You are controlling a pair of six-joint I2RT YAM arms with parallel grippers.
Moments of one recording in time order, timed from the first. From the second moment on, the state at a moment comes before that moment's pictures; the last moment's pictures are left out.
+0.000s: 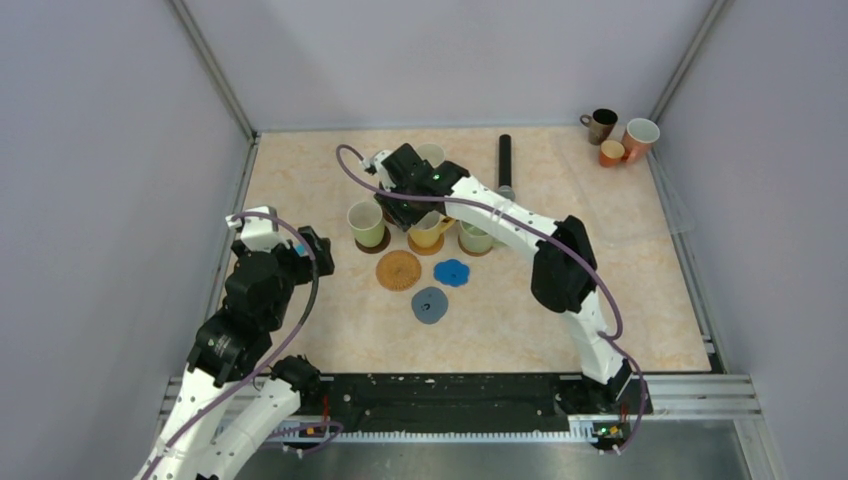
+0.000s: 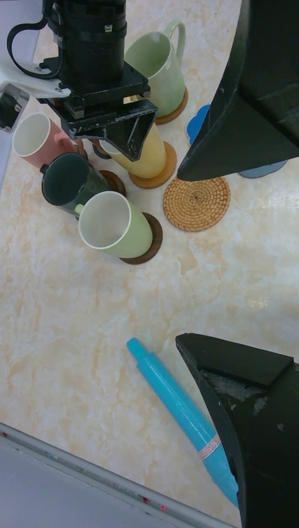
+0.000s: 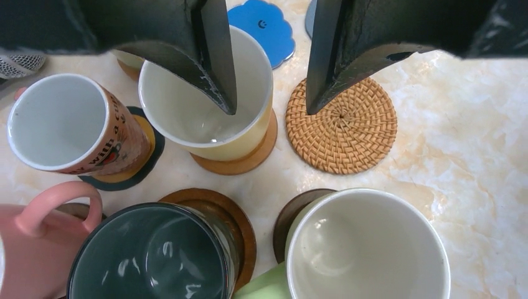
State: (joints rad) left arm -0.45 0.51 0.85 -0.65 -0.43 -0.37; right arm 0.87 2.19 2.07 -0.79 0.06 -0.02
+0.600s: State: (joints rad) left arm -0.45 0.55 0.81 -0.59 -0.29 -0.33; right arm 0.71 1.82 1.88 -0.63 0.21 -0.04
